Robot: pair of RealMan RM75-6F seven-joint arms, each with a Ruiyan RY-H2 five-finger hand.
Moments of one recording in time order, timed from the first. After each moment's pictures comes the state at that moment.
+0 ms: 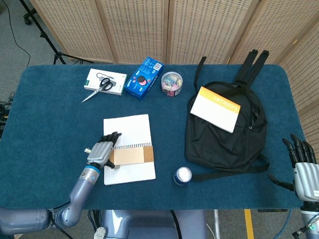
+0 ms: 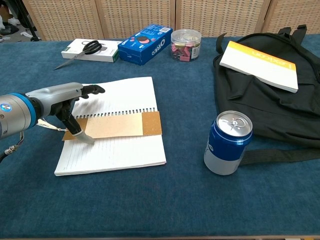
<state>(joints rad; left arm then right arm) -0.72 -1.59 -0.17 -1.71 0.64 1.08 0.50 0.05 -1.09 0.11 -1.68 -1.50 1.55 0.06</state>
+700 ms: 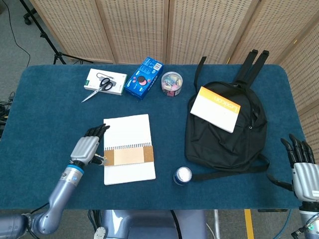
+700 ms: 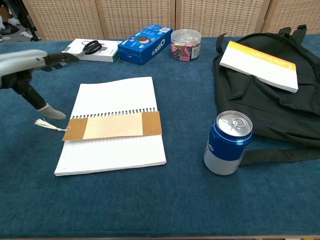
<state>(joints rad) -0.61 -1.37 -0.13 -1.85 0.92 1.14 0.36 0.05 -1.11 0.10 -1.67 -1.52 1.56 0.05</state>
